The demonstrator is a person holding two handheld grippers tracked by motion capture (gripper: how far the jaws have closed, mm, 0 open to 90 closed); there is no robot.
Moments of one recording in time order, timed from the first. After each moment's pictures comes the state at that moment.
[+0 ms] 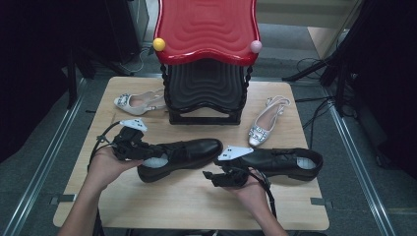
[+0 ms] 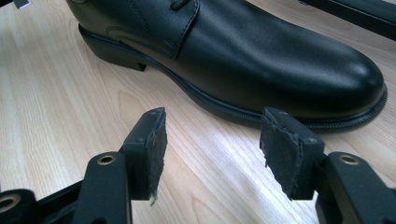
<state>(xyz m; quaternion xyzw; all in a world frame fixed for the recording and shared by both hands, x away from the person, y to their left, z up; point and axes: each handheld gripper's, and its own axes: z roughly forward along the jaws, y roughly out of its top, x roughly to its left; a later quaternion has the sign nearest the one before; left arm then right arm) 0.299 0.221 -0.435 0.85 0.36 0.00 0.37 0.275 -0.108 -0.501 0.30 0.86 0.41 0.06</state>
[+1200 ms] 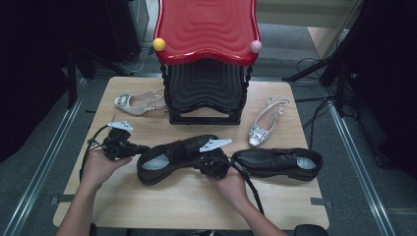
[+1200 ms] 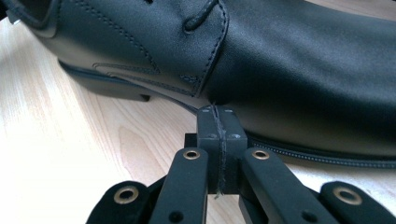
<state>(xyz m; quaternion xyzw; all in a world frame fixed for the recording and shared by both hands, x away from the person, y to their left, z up) 0.315 0.264 -0.485 0.83 0.42 0.00 0.37 0.302 -0.059 -0.518 0.32 0.86 0.40 0.01</state>
